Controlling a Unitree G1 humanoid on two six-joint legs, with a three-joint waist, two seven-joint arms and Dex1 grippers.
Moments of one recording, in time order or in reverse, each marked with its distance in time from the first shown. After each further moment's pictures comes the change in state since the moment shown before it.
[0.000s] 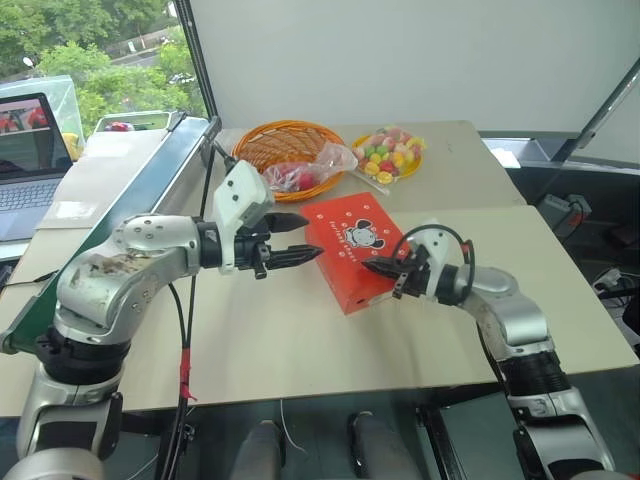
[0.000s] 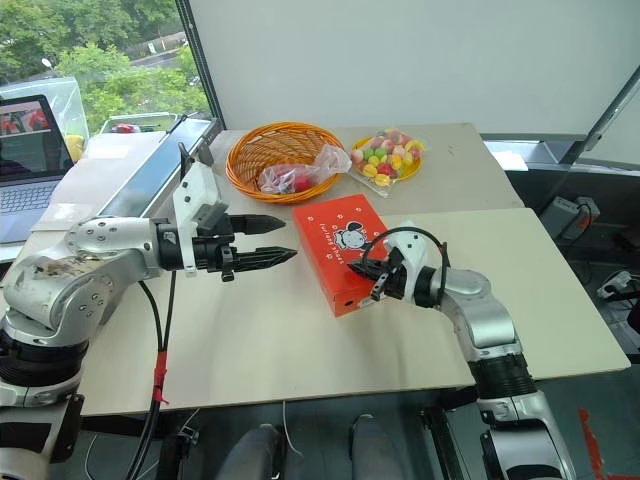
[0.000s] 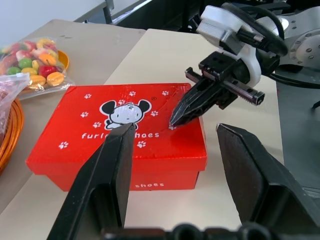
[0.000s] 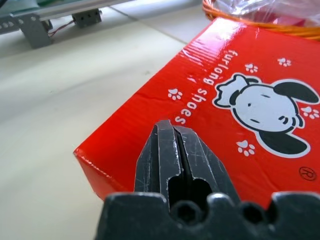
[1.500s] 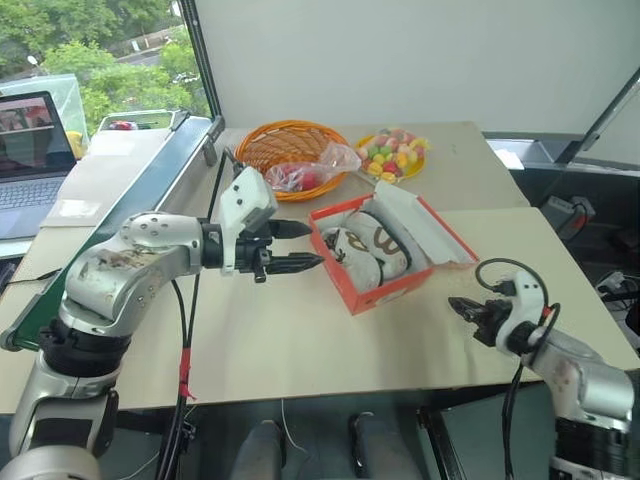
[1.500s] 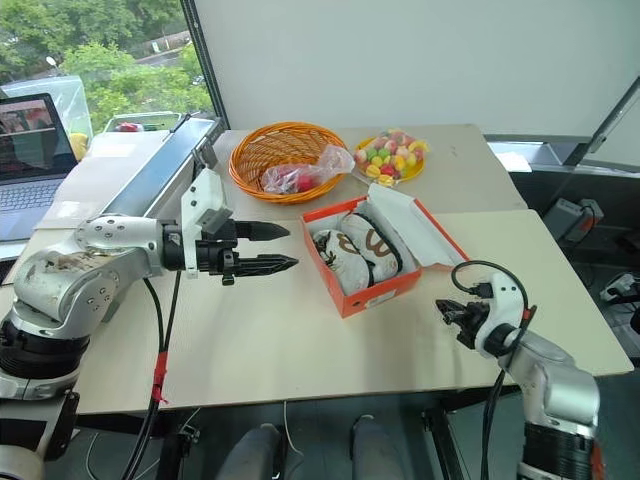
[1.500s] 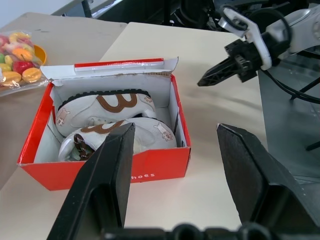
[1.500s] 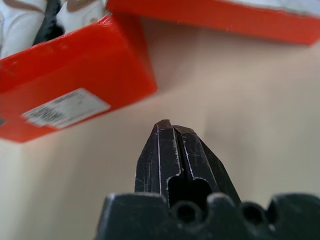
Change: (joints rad) left arm -0.022 0.039 -0.051 0.062 -0.007 -0.057 -0.078; right arm 0.310 0.047 -0.450 -0.044 0.005 0.277 -0.253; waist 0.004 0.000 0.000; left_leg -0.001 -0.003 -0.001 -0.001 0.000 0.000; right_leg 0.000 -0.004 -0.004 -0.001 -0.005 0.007
